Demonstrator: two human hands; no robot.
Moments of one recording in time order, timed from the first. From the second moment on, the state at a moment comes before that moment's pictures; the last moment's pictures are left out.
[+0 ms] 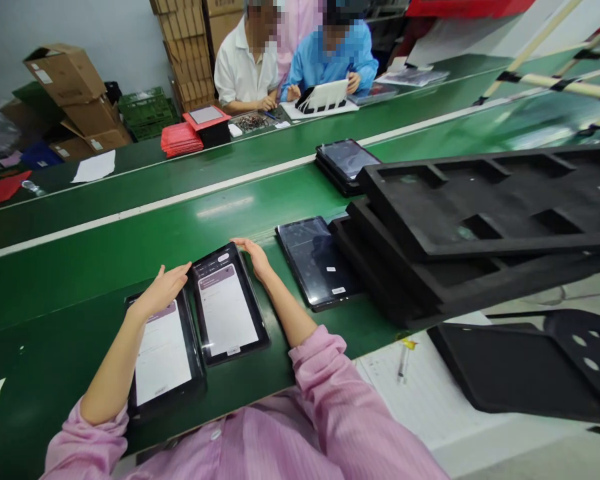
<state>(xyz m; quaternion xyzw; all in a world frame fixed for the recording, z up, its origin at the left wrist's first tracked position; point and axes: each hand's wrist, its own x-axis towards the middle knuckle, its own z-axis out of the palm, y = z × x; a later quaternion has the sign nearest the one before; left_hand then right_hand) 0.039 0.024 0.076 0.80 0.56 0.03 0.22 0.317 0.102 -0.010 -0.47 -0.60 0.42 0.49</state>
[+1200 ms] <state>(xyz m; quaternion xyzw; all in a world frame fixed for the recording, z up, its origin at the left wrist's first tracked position) -0.020 0.027 0.096 0.79 0.52 -0.12 0.30 0.346 0.079 0.006 -0.36 -0.78 0.42 0.29</state>
